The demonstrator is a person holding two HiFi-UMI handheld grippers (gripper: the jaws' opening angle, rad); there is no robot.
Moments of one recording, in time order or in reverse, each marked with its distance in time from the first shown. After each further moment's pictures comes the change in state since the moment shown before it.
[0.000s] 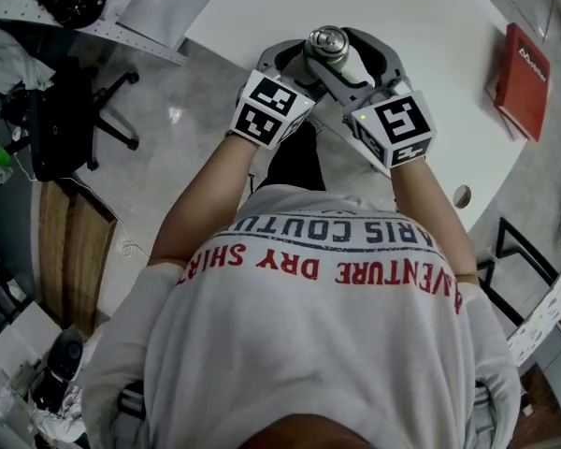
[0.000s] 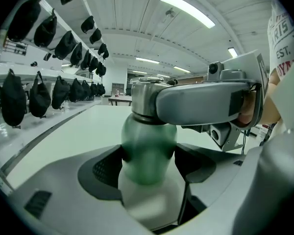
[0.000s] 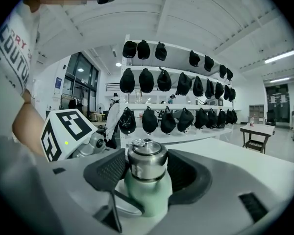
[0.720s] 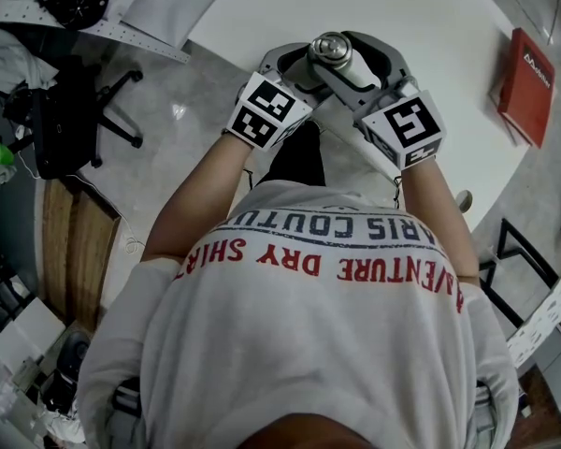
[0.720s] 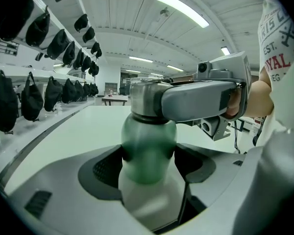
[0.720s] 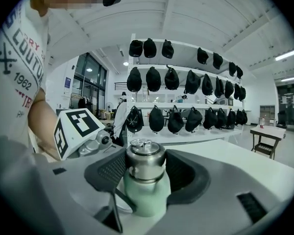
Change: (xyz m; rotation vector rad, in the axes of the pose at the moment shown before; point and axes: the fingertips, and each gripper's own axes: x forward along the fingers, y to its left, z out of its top) left arm -0.002 0.000 -0.002 0.051 0.022 -0.068; right arm 0.003 0.002 0.002 -0.044 0.016 0.101
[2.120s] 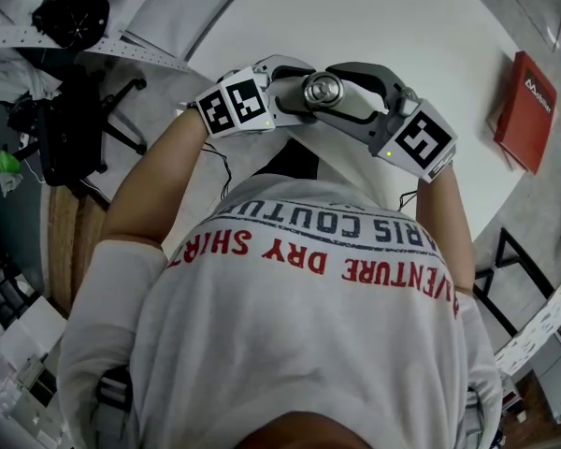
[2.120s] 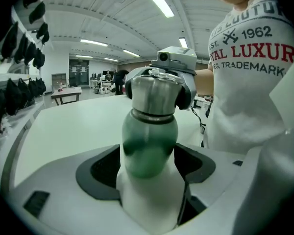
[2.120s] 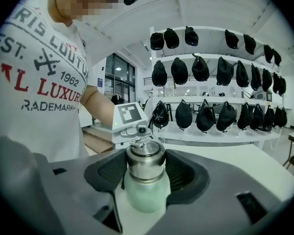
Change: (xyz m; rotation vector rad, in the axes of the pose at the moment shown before) left arm -0.005 0.002 -0.007 0.302 0.185 -0.501; right arm 0.003 0.009 0.008 -0.084 0.049 0.393
